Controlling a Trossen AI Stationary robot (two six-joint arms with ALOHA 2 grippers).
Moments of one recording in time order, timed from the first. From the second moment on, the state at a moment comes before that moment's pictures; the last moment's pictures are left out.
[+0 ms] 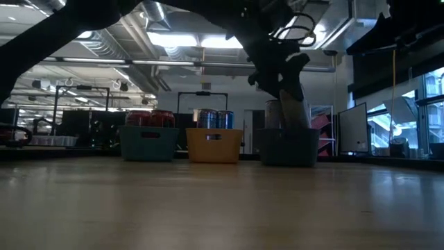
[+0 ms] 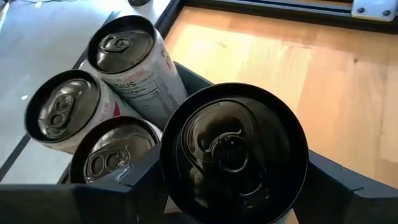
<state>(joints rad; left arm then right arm) 0.23 2.34 2.23 -0.64 -0.27 0.00 0.56 0.73 0.60 -0.61 1.13 0.52</state>
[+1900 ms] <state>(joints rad) 0.24 2.39 2.23 -0.59 -0.26 0.00 0.56 0.76 0.60 -0.62 1.11 0.55</state>
